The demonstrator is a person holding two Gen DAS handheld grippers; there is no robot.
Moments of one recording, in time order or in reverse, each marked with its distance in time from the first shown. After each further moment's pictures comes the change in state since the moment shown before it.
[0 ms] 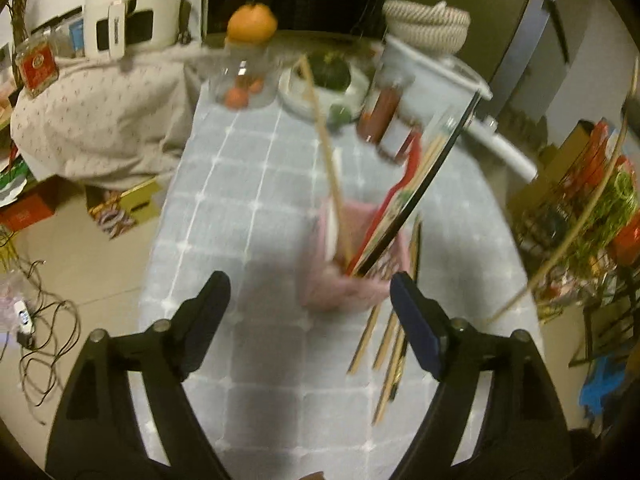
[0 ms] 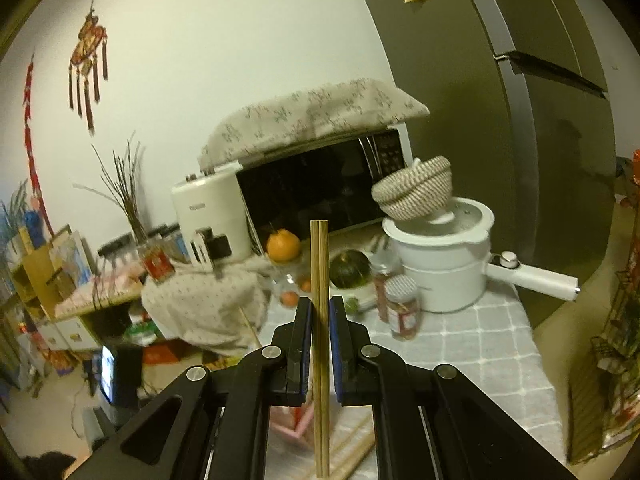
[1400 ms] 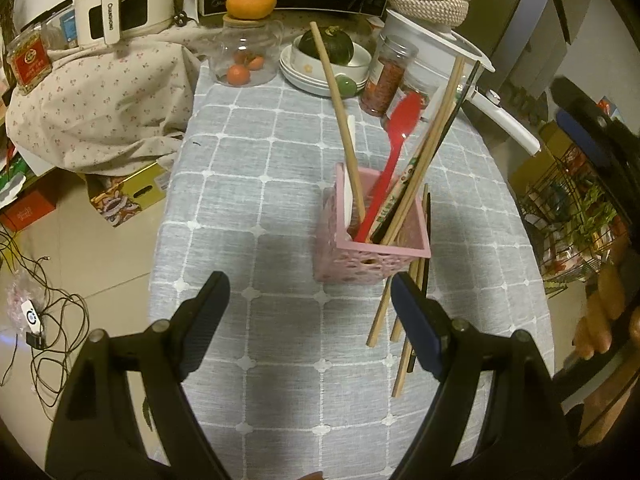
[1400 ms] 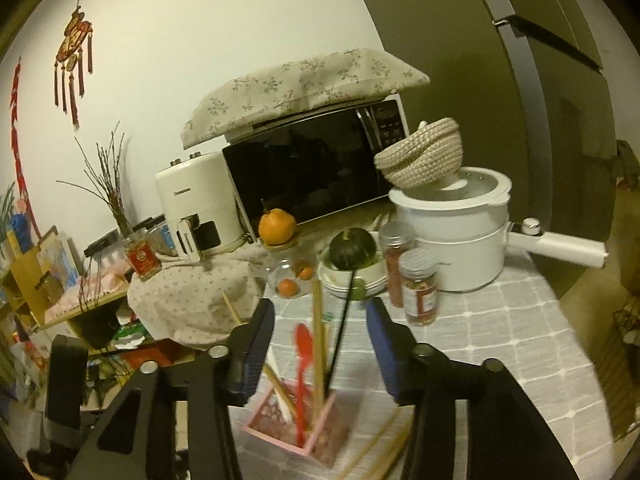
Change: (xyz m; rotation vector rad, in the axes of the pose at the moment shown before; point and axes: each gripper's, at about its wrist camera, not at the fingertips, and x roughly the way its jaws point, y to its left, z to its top) left arm 0.000 0.009 -0.005 0.036 0.069 -0.006; right arm 0.060 0.002 -0.041 0.024 0.029 -0.047
